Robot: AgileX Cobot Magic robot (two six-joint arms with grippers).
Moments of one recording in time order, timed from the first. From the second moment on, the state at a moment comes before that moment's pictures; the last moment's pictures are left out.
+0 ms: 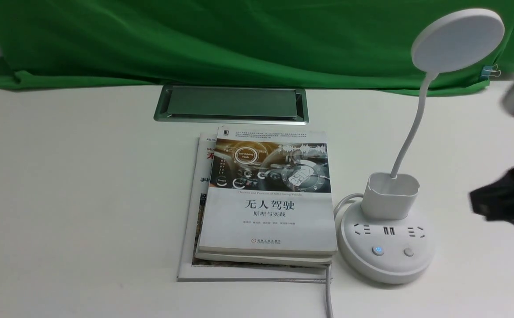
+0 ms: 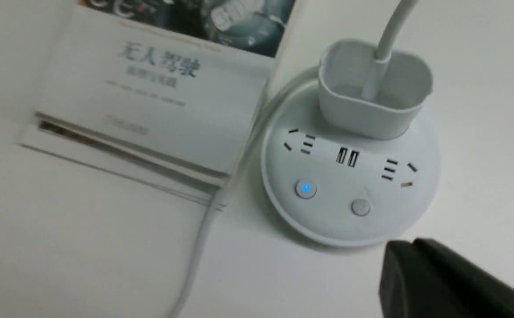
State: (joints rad) right arm 0.31 1.00 -0.90 0.18 0.86 -0.08; left arm -0.02 0.00 0.01 0.03 0.24 0.11
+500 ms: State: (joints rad) right arm 0.31 0.71 -0.81 0.16 0.99 -0.07; left arm -0.02 0.00 0.01 0.03 0.24 0.11
